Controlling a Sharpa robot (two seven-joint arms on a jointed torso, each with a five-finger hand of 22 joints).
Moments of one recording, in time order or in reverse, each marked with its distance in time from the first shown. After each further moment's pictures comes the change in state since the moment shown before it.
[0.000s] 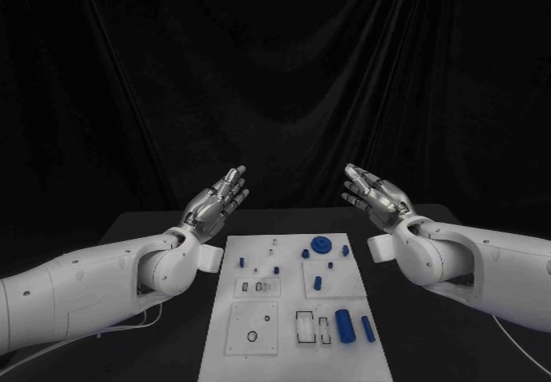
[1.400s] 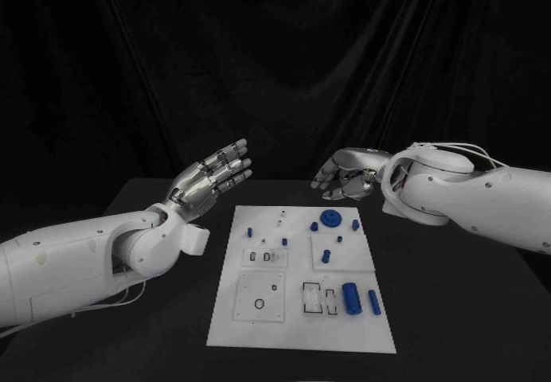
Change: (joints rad) left arm 0.024 -0.136 0.001 0.149 -0.102 0.045 -0.003; left_hand 0.227 -0.091 0.314 -0.286 0.308 0.250 -0.046 0.029 0.018 0.160 0.146 0.197 0.044 0.193 0.162 0.229 0.047 0.015 0.108 0.156 0.058 0.029; right arm 0.176 0.073 0.001 -0.002 -1.469 0.229 -0.593; right_hand 0.302 -0.227 0.344 -0.142 0.077 0.718 -0.039 0.062 0.105 0.859 -0.002 0.080 0.040 1.273 -0.217 0.933 0.514 0.007 1.186 -0.233 0.920 0.599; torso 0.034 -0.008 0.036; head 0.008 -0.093
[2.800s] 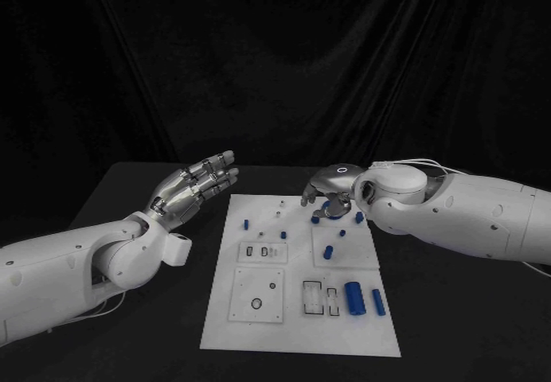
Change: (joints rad) left arm 0.003 0.015 -0.001 -0.049 -0.071 0.045 0.006; left_hand -0.024 -0.023 0.120 0.033 0.090 -0.040 0.128 -0.005 0.000 -0.014 0.028 0.086 0.001 0.013 0.036 0.052 0.002 0.000 -0.031 0.016 -0.017 -0.007; right arm -0.076 0.055 0.000 -0.089 -0.295 0.019 -0.011; right_hand -0.119 -0.073 0.133 -0.001 -0.062 -0.011 0.000 -0.021 0.055 -0.058 -0.004 0.054 0.018 0.035 -0.004 0.087 0.111 -0.040 0.015 -0.001 0.126 0.210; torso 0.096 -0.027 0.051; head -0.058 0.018
